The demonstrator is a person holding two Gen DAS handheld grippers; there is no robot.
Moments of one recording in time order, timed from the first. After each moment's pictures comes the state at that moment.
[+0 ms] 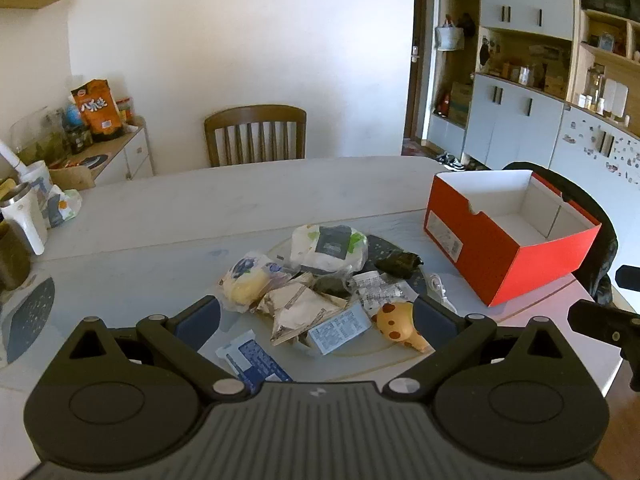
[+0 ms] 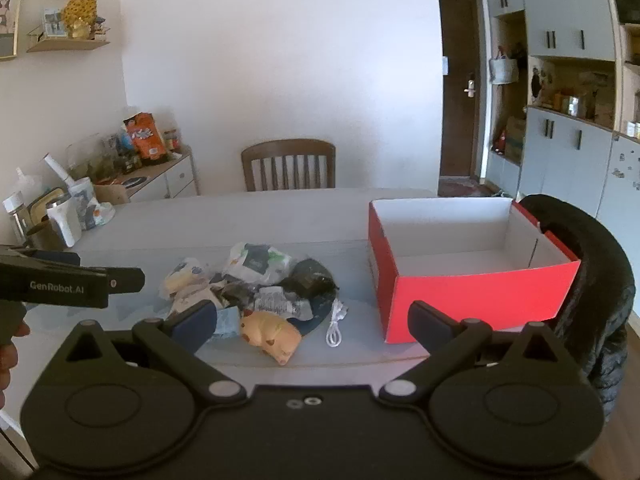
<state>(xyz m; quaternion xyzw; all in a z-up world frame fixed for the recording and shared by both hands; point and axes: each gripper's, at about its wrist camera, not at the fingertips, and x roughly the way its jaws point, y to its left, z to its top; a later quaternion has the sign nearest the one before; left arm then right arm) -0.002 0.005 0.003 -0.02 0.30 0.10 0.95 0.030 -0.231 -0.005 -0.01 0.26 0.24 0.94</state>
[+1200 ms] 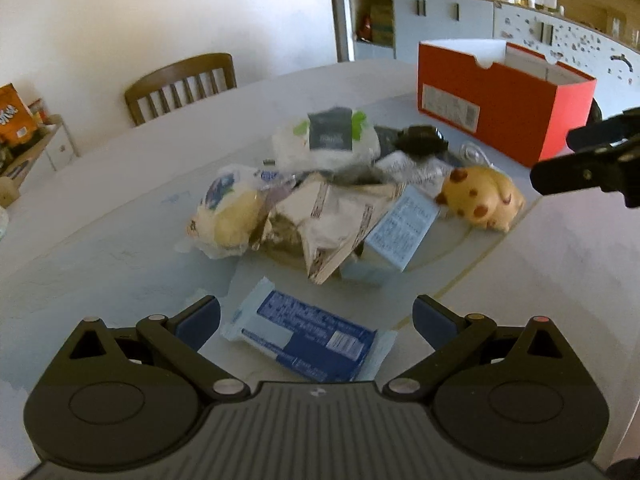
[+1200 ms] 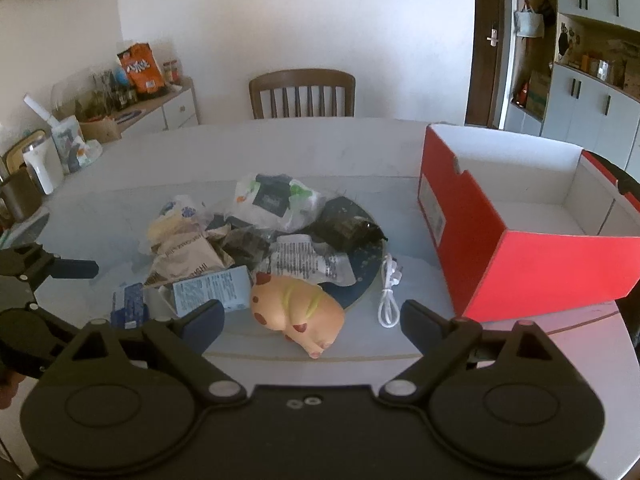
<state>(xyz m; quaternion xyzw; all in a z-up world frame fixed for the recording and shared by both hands) 0.053 0.080 -0.121 0.08 0.38 -0.02 0.92 0.101 -0.145 -0.078 -0.05 0.35 0.24 0.91</state>
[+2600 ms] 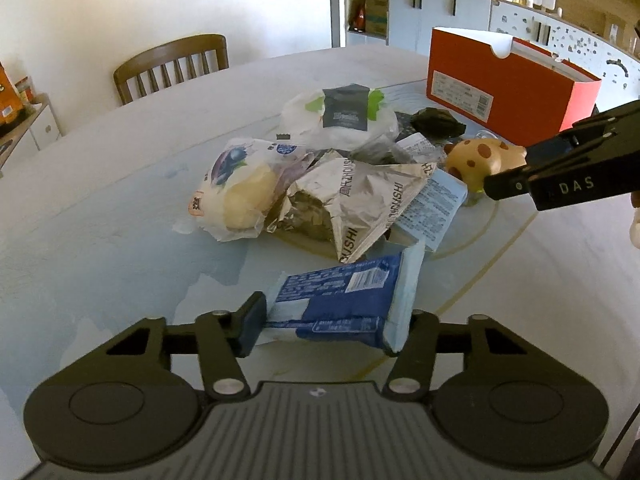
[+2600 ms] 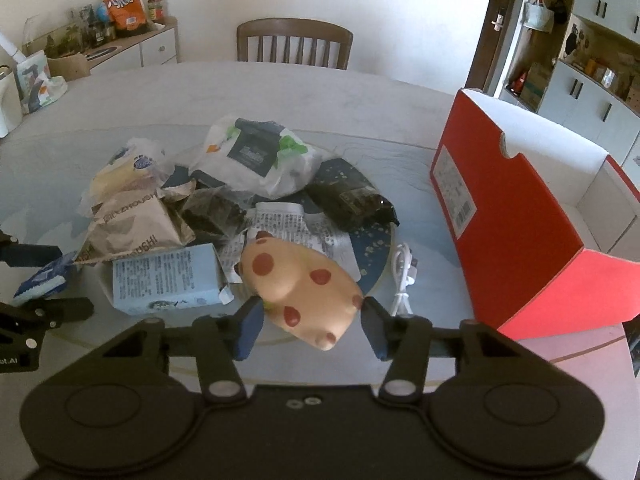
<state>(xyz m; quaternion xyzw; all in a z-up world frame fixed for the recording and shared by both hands) 0.068 0.107 -0.135 0.04 0.40 0.02 0.92 0.146 -0.099 -0.113 -0.12 0.39 0.20 0.89</state>
